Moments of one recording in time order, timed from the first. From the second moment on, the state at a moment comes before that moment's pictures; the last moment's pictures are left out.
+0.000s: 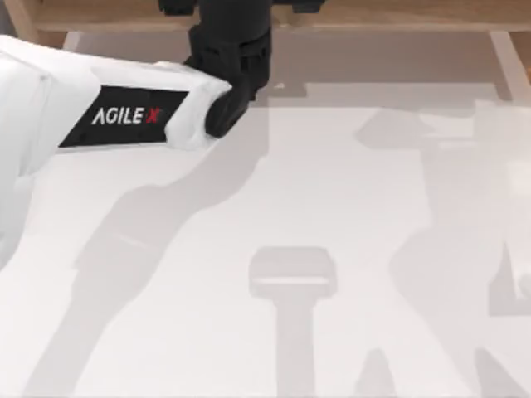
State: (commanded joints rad) left arm -0.57 2.17 1.46 0.73 -0.52 0.01; right arm 0.00 0.00 0.00 0.00 0.00 0.00
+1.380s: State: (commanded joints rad) left arm -0.57 2.17 1.47 0.73 -0.52 0.01; right arm 0.00 0.00 0.00 0.00 0.00 0.00
